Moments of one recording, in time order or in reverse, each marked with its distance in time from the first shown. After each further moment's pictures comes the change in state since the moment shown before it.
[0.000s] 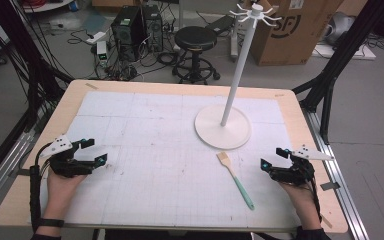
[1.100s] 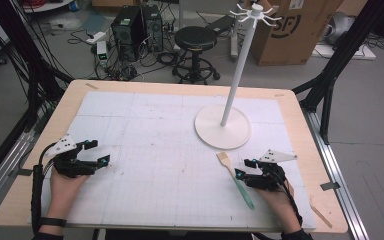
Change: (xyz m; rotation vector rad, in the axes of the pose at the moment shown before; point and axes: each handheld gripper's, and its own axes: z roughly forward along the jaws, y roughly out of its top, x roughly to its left) left arm -0.001 -0.004 0.007 0.024 -0.014 -0.009; right arm 0.056 -0.005 0.044 0.171 0.147 -0.047
